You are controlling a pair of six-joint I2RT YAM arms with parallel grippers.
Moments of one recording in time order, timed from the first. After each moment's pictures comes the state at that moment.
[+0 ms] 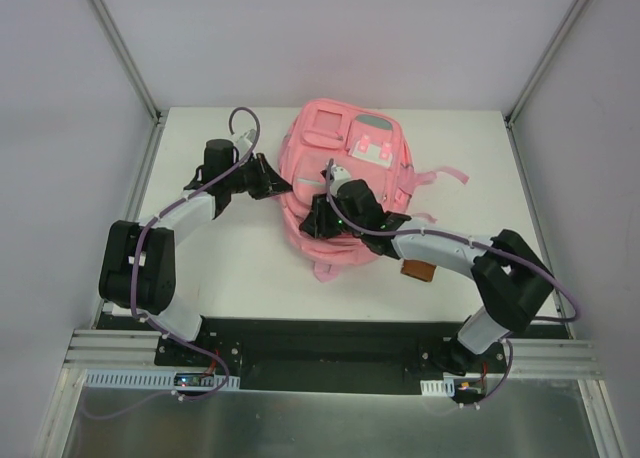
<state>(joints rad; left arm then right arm) -0.20 1.57 0.94 0.09 0.71 -0.69 0.84 1.60 0.96 0.13 -0.12 0.54</state>
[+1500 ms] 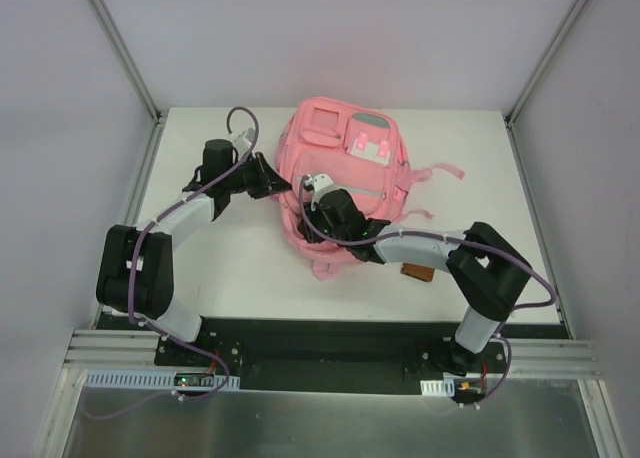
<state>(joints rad) -0.20 1.54 0.93 0.08 0.67 -0.69 0.92 1.72 1.00 0.20 0.08 0.31</state>
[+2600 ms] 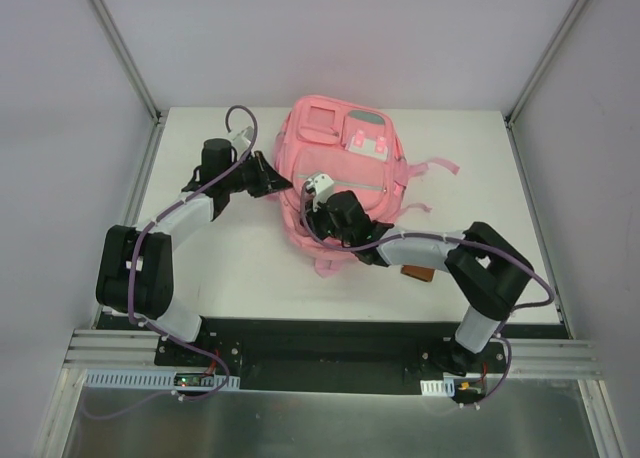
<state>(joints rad) -0.20 1.54 0.93 0.11 0.68 -0.69 0.91 1.75 0.94 0.39 0.05 0.18</state>
